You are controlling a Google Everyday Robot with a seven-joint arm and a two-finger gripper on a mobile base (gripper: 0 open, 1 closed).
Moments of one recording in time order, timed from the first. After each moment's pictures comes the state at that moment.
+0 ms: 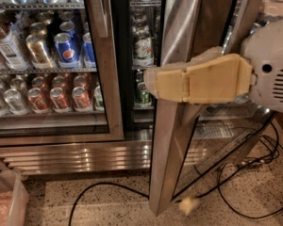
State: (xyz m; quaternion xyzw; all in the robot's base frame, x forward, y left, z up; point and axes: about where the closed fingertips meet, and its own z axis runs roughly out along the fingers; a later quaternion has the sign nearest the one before) arm 0.382 -0.066 1.071 -0.29 0.74 0.25 0.55
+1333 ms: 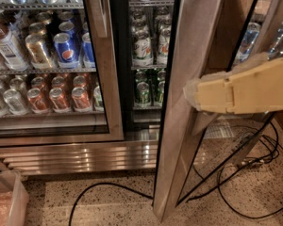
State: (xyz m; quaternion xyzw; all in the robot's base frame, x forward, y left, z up) arm 0.365 -0.116 1.069 -0.28 0.79 0.17 0.51
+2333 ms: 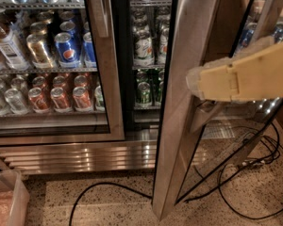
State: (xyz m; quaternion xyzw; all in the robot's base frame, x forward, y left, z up) arm 0.367 -0.121 1.082 -0.29 0.80 0.15 0.50
